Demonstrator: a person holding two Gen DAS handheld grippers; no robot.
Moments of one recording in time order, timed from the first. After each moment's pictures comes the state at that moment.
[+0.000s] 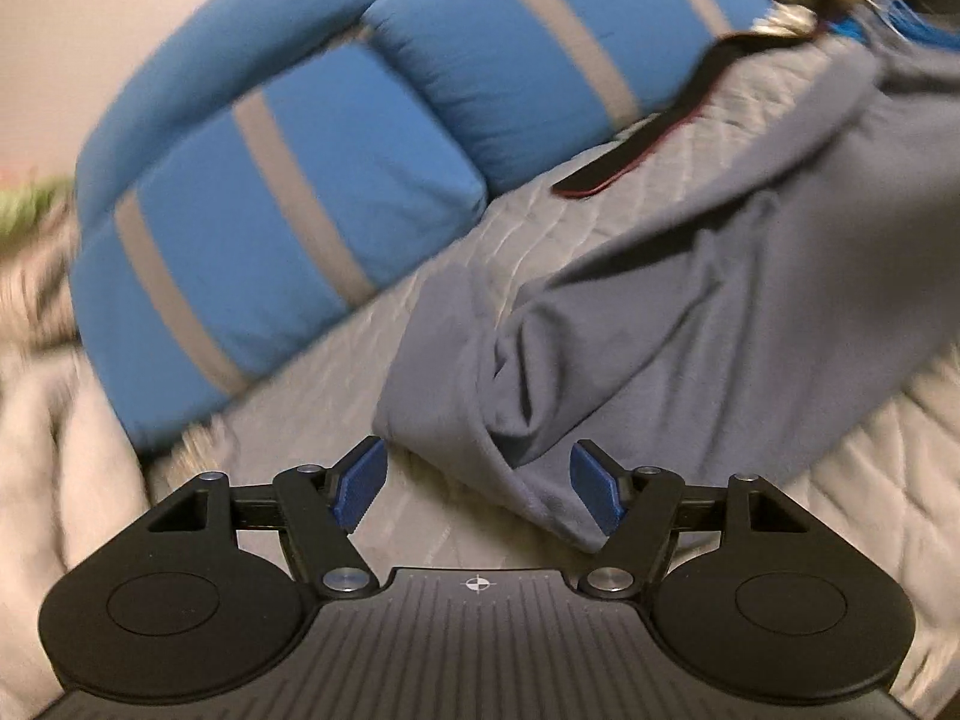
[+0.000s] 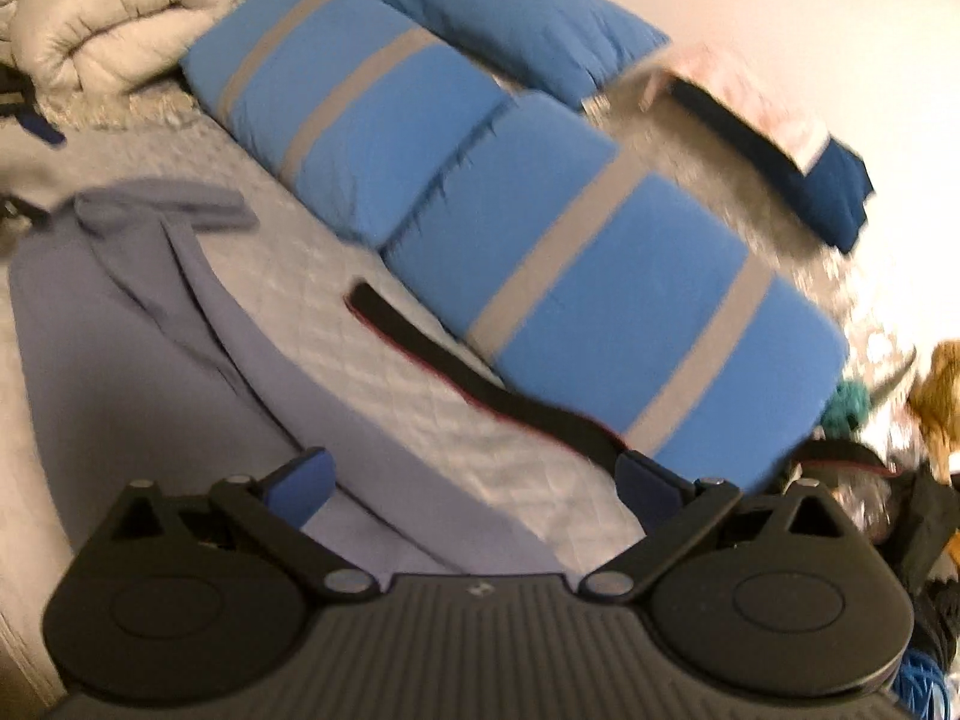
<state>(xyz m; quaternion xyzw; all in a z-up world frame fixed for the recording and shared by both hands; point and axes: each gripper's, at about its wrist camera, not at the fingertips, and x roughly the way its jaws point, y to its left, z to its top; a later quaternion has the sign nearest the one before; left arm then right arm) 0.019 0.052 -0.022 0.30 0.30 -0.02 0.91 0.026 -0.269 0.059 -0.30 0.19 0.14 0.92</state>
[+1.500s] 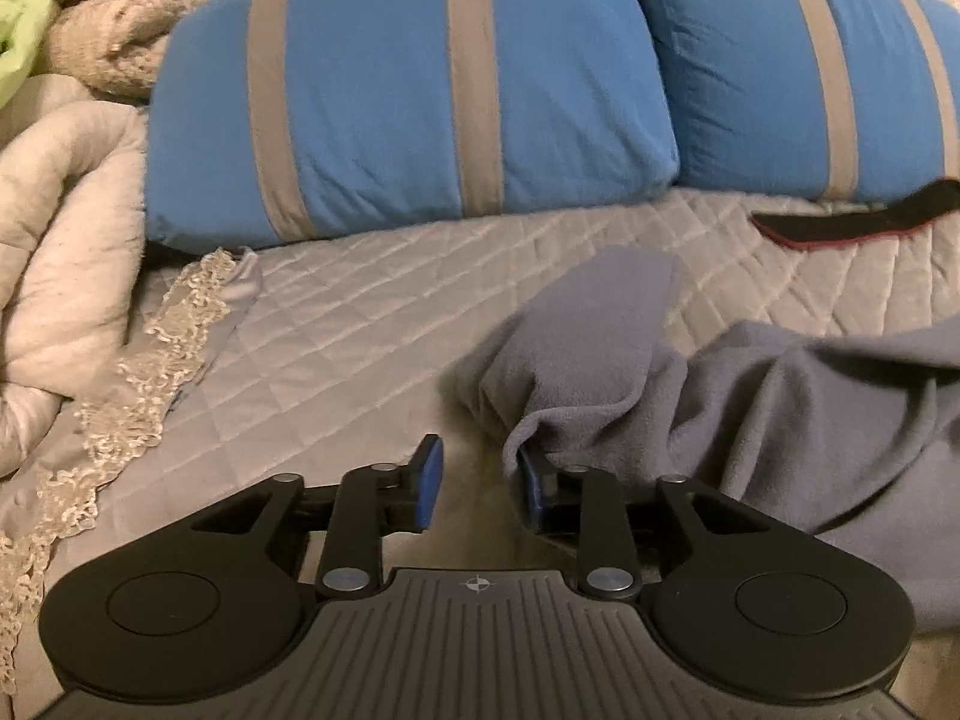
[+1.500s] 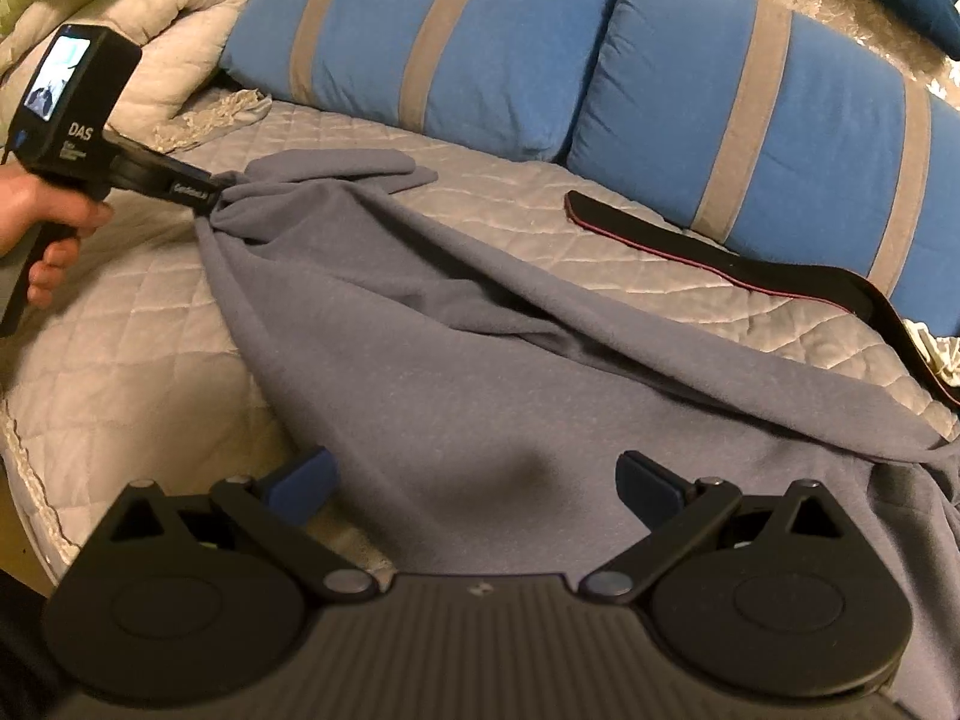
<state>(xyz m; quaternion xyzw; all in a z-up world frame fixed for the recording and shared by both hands) 0.097 0.127 -0.027 0.09 0.33 0.08 0.94 0.020 -0.154 -0.026 -0.14 0.33 0.19 0.91</state>
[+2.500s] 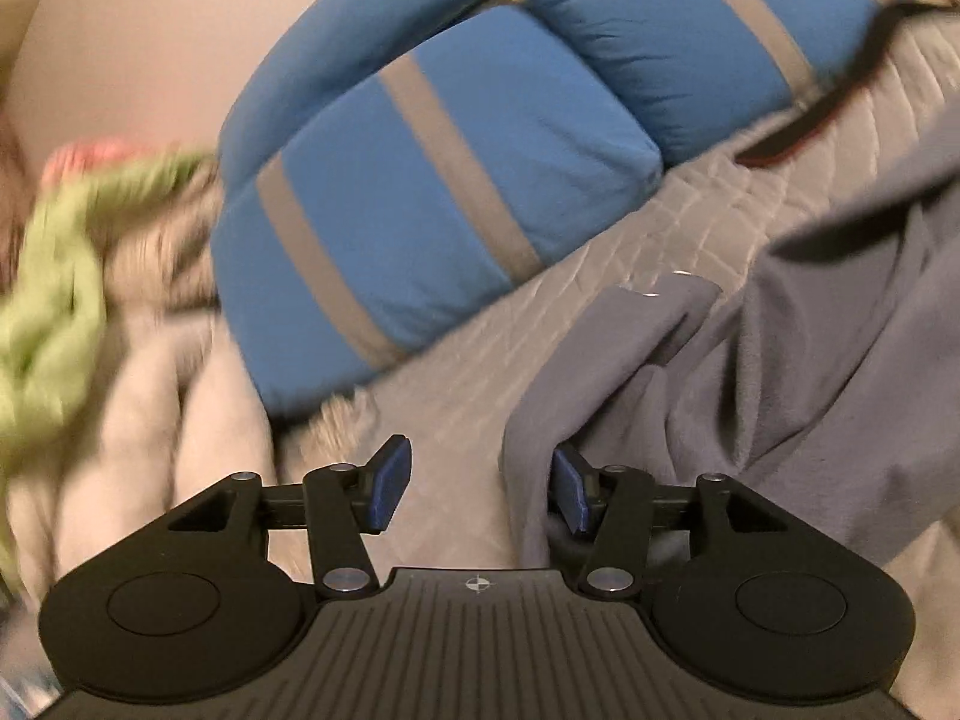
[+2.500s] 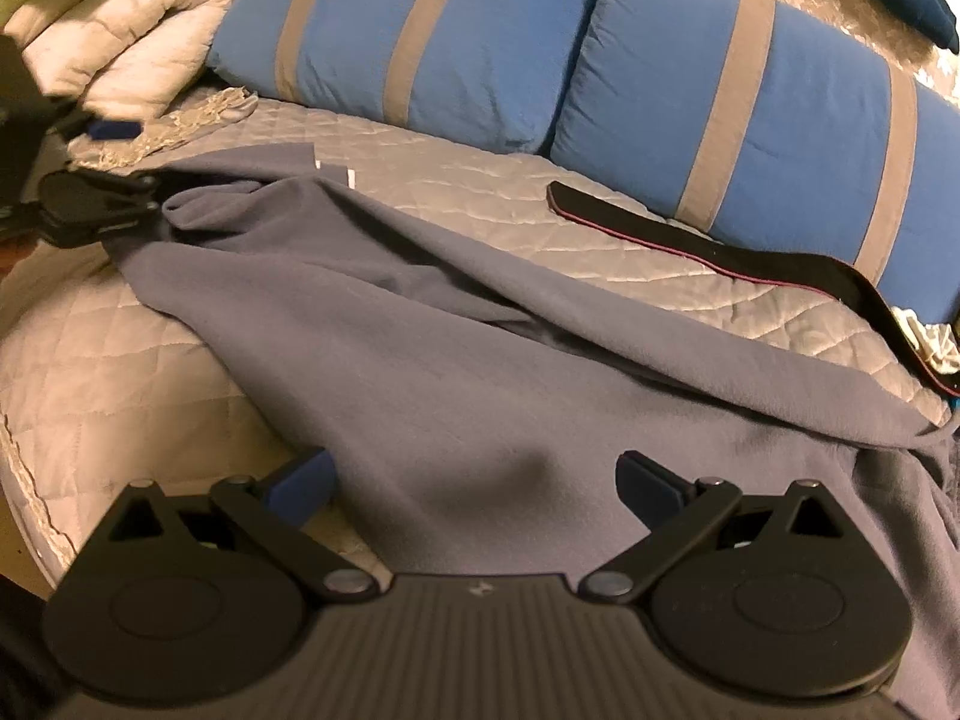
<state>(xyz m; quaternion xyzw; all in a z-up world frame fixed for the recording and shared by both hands) 0.062 0.066 -0.041 0.39 0.24 0.13 0.88 0.022 -0.163 -0.028 -0.14 0.34 0.18 0.91</state>
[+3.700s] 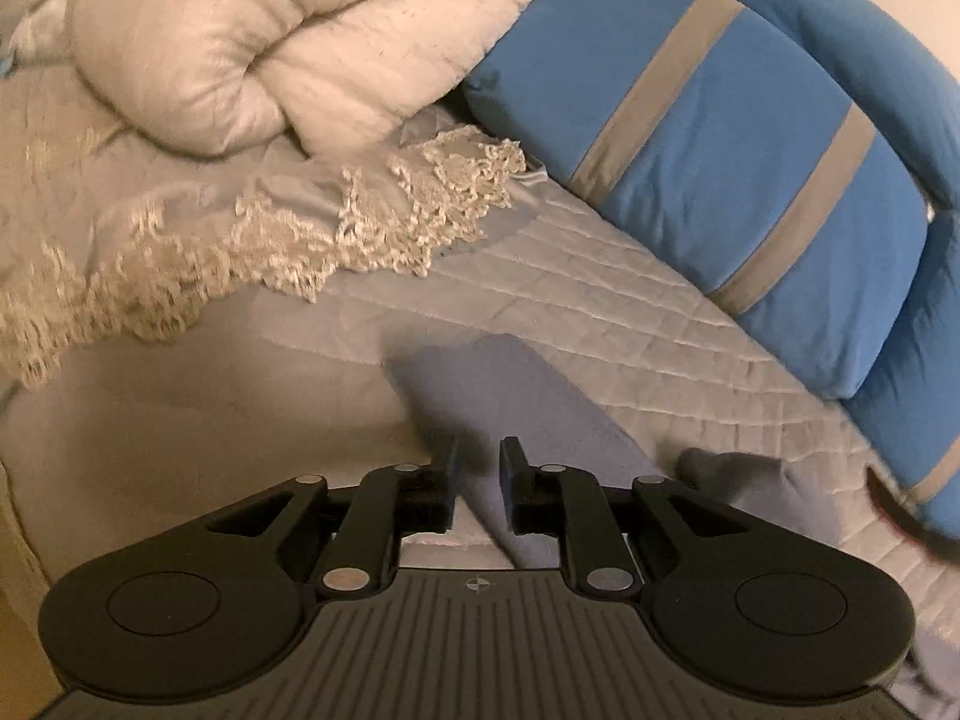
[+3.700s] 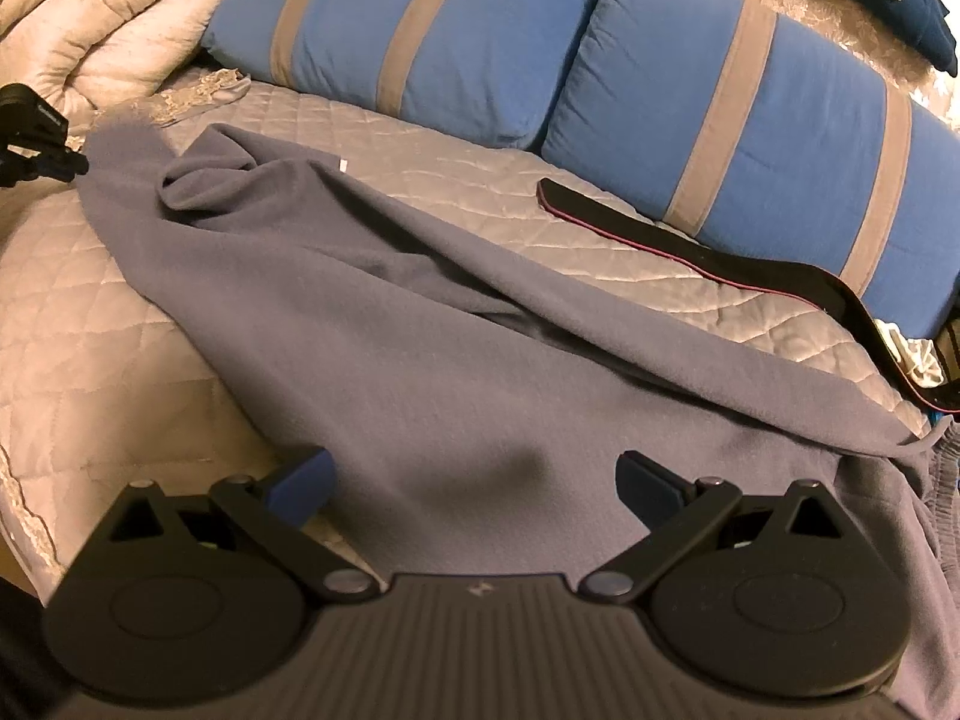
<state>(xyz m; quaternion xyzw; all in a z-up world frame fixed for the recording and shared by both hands) 0.032 0.269 -0.015 -0.21 0.32 0.21 0.90 0.020 -0.158 -0.033 -0.16 0.33 0.16 0.91</state>
